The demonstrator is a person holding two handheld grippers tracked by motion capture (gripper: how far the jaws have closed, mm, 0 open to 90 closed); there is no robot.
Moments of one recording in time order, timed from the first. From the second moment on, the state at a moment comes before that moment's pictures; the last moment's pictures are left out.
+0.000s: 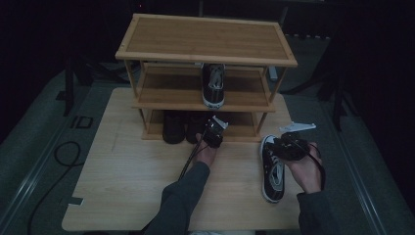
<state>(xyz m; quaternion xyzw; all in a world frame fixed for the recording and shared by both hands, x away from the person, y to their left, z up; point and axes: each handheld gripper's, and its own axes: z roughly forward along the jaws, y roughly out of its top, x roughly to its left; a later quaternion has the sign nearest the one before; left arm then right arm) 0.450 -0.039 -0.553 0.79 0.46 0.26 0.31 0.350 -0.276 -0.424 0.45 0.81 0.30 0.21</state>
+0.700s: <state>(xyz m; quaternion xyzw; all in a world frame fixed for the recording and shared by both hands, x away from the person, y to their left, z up) 0.450 -0.039 -0.553 0.79 0.46 0.26 0.31 0.326 -0.302 -0.452 0.50 0.80 0.26 0.21</state>
